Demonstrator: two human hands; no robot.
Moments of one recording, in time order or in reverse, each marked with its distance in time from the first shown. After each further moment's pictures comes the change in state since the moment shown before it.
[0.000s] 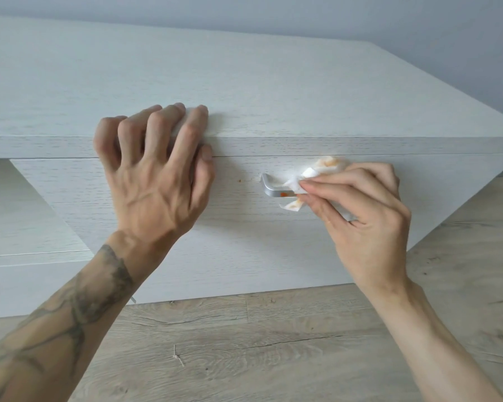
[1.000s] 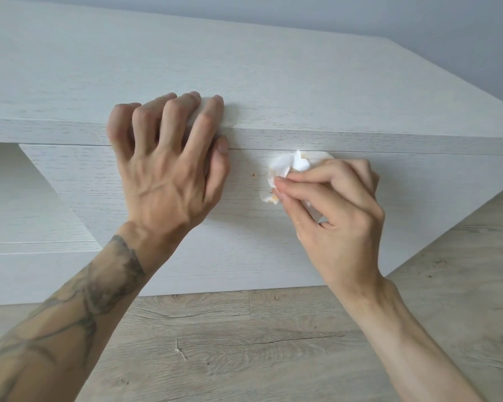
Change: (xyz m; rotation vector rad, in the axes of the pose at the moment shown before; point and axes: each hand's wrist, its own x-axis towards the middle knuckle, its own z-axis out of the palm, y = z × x) left_hand -0.001 -0.001 0.005 0.016 0.035 0.010; right_hand 0.003 -0.030 0.034 -0.011 0.059 -0.036
